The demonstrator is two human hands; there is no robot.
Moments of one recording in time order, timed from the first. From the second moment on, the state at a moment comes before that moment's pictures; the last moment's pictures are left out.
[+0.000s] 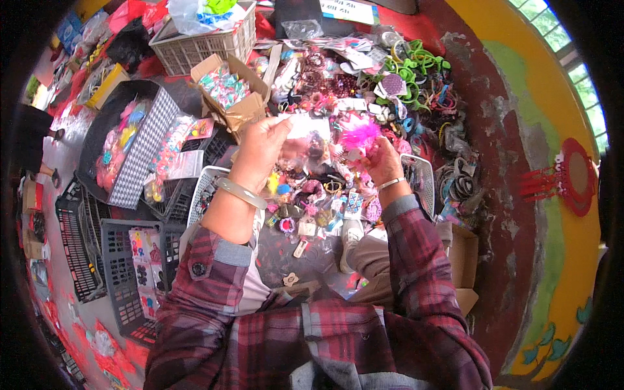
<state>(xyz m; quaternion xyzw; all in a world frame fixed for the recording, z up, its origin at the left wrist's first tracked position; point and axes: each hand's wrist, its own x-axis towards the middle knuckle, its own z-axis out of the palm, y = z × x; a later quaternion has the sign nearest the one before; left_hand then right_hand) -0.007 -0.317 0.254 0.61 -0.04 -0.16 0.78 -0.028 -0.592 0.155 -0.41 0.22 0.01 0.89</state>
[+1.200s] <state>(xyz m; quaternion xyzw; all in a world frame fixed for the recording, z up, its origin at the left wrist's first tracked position) 0.037 -0.337 0.218 0.26 -0.02 -0.50 0.83 -0.015 -0.634 0.092 -0.76 0.20 -0.02 0.62</state>
